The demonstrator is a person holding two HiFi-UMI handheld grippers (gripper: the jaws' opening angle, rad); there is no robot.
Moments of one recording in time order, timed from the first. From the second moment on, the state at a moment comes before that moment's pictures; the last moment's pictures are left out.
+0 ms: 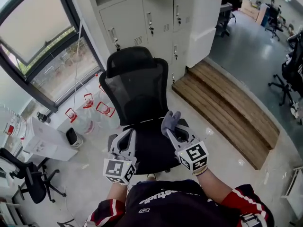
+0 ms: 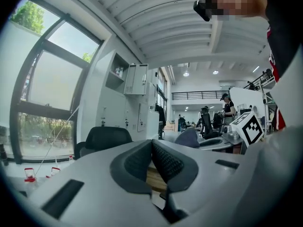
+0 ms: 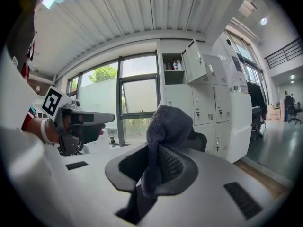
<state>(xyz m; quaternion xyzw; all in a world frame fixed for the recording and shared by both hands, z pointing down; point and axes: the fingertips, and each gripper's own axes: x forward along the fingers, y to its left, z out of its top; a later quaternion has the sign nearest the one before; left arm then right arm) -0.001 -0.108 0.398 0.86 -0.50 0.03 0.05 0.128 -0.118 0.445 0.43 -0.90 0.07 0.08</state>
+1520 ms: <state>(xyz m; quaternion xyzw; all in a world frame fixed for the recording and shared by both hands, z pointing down) -0.032 0.106 0.334 0.86 -0.51 -0.01 0.01 0.134 0.097 0.358 0.47 -0.88 0.02 0.04</state>
